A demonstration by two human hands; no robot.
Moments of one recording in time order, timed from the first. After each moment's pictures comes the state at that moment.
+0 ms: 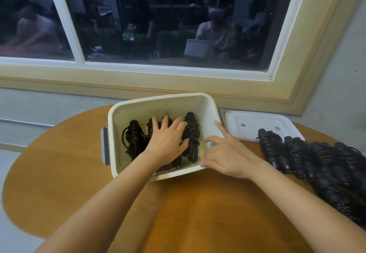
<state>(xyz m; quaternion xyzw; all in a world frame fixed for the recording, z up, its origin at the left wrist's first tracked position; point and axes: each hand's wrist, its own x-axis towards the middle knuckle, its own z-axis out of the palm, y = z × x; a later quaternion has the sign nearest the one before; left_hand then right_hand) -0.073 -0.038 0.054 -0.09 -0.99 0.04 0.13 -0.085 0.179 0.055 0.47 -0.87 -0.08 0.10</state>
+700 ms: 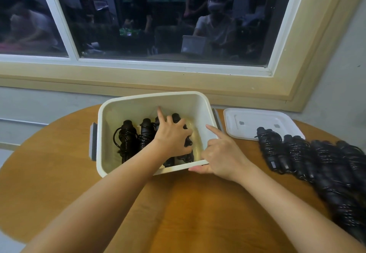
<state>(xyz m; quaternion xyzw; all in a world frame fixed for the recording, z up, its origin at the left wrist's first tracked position) -0.104 -0.015 0.056 -0.12 -0.97 0.19 0.08 -0.098 0.167 0.027 0.45 -0.83 -0.06 0.31</state>
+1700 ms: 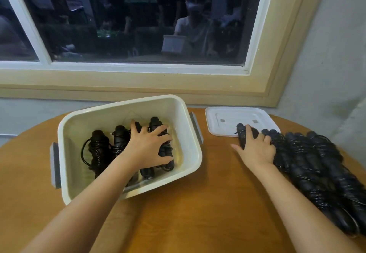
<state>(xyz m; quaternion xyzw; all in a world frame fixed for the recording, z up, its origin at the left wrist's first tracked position) -0.086 -0.033 0.052 -0.15 -0.98 0.11 0.04 -0.122 0.277 0.003 -0.13 -0.99 -0.03 0.08</state>
